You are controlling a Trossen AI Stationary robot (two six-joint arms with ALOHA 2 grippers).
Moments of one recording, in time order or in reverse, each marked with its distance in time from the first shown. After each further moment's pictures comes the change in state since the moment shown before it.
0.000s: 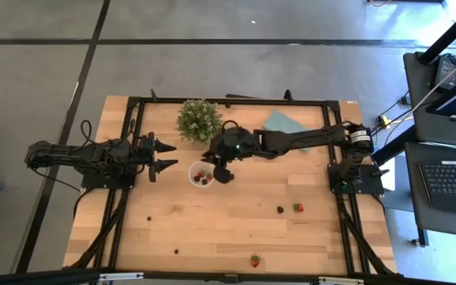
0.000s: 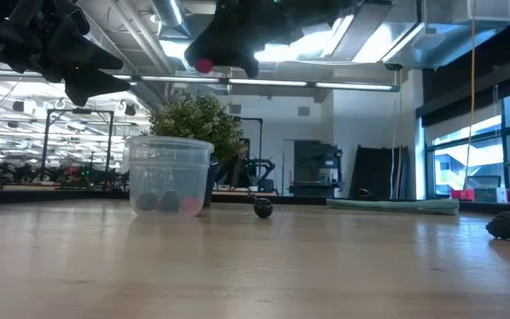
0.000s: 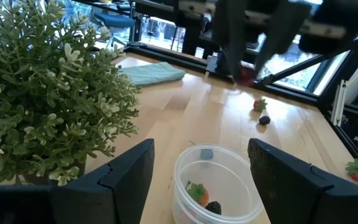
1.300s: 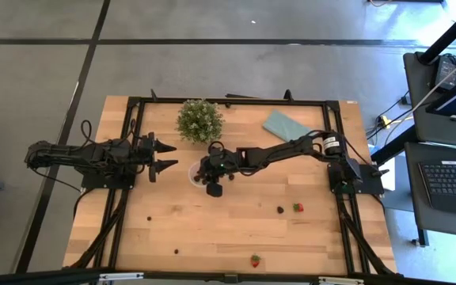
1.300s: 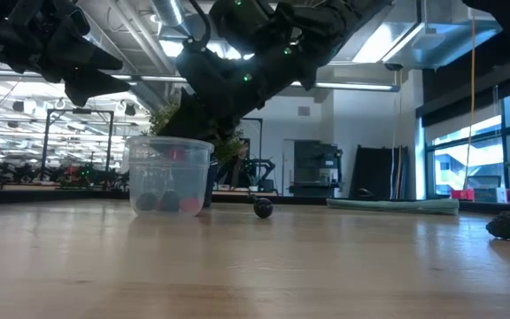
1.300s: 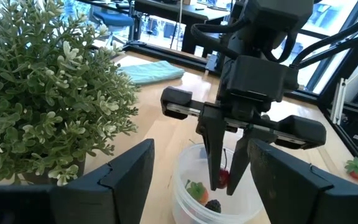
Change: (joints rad) left arm 0.000 0.000 0.000 -0.005 0.004 0.000; right arm 0.028 0.265 -0.001 0.153 -0.003 -0.062
